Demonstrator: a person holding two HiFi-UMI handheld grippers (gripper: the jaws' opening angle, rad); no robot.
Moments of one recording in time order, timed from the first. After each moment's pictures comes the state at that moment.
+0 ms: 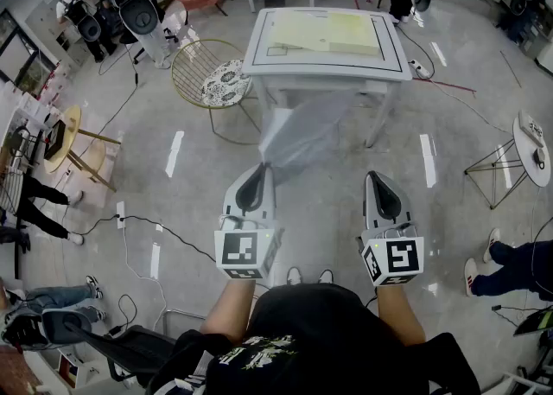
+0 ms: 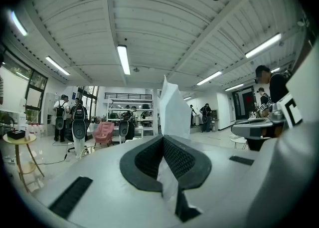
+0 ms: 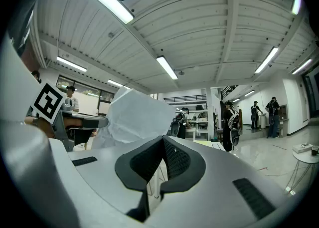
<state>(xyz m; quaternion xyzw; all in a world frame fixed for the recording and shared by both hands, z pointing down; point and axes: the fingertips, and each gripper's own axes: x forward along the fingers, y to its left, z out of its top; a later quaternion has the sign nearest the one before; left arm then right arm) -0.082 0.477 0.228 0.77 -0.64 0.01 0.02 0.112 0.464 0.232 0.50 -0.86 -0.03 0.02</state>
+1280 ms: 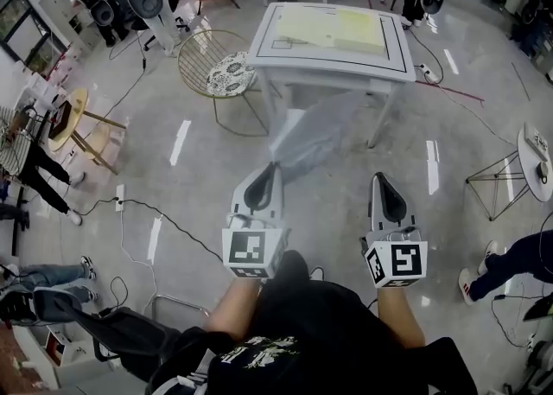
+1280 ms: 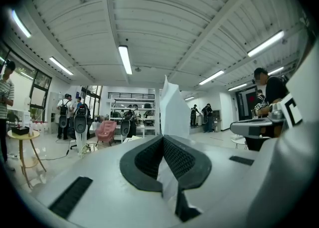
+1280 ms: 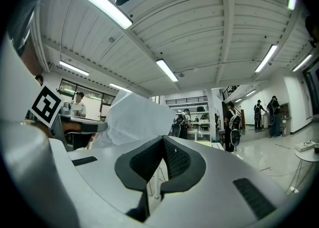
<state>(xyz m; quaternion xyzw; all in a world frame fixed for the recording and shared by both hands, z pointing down) -0.037 0.486 0.241 0.75 -0.66 0.01 0.02 0.153 0.463 0.239 0.49 -0.87 -0.03 0.00</state>
